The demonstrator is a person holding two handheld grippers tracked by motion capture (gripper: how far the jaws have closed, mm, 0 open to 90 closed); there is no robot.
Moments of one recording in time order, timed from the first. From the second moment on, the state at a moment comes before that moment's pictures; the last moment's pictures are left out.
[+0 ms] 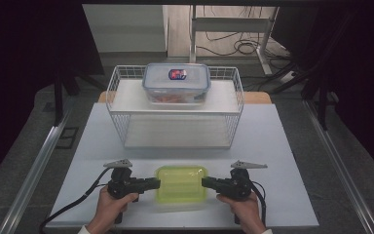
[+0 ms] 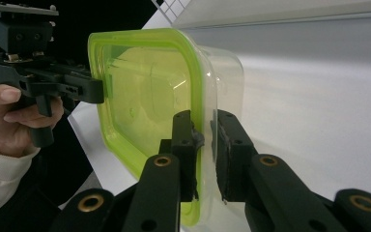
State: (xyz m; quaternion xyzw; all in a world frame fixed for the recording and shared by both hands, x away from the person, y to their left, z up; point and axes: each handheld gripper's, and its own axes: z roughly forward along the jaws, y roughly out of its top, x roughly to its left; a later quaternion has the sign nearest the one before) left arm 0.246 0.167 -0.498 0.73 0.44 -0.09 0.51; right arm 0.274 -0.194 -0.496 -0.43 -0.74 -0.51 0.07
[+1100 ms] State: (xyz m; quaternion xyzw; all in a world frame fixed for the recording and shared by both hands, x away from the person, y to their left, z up) left arm 0.246 0.168 -0.467 0.74 0.41 -0.05 0.53; right arm 0.277 -0.194 -0.463 -0.39 -0.75 -0.53 0.04
